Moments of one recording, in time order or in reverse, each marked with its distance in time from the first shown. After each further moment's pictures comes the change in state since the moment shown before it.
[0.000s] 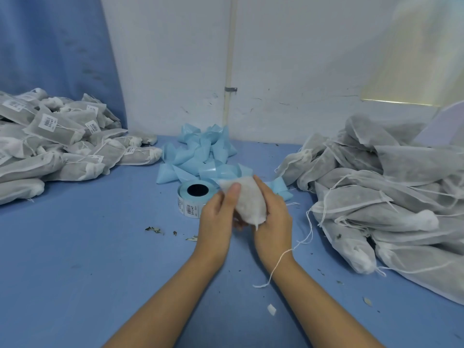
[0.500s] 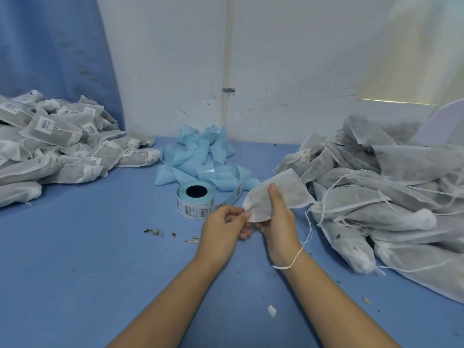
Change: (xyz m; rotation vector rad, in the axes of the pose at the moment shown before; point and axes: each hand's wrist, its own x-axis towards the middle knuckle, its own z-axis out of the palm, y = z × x) left_hand 0.001 -0.019 -0.008 0.257 -0.098 -0.127; right_hand 0.014 -0.003 -0.007 0.730 0.062 0.715
